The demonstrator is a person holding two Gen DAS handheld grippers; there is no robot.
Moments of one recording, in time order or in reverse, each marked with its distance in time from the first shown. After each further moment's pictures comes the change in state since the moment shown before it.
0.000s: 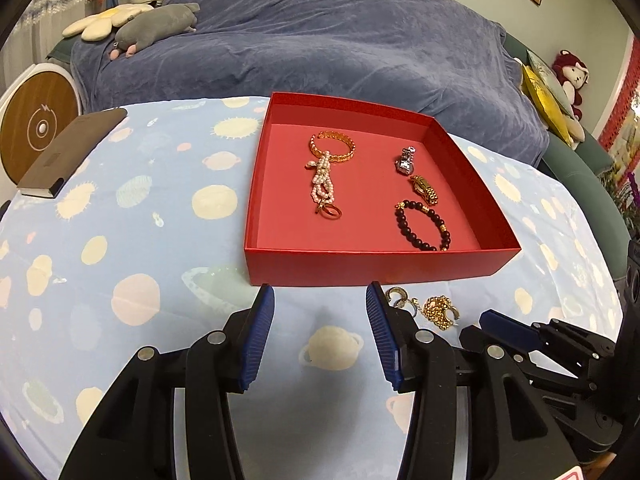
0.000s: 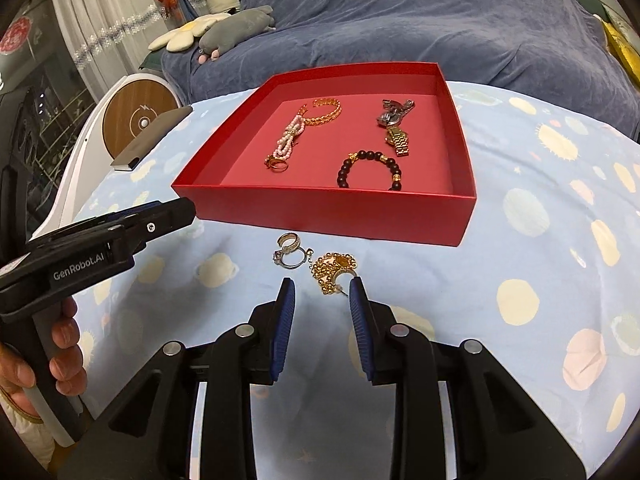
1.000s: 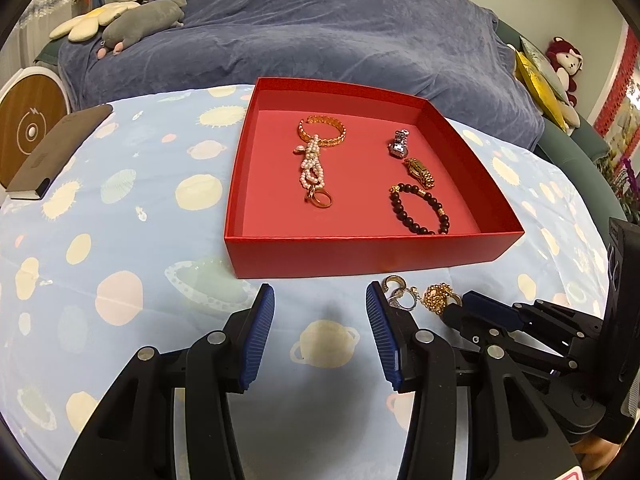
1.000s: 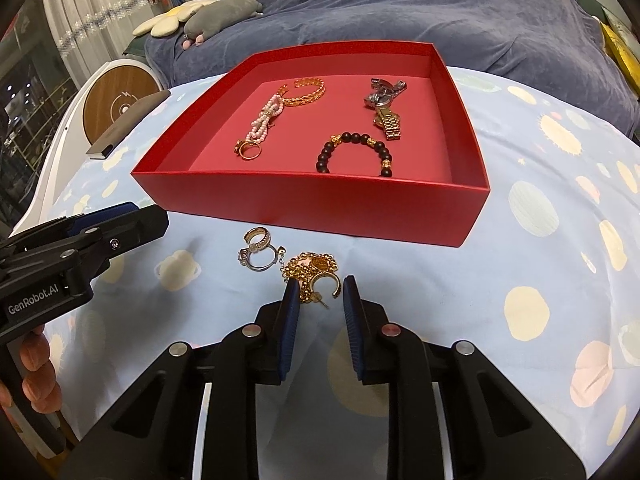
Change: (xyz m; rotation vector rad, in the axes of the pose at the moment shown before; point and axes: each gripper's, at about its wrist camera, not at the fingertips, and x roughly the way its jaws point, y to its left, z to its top) left arm 0.014 -0.004 -0.005 0.024 0.035 -0.022; right arm 0.027 -0.002 0.005 -0.009 0.035 -0.064
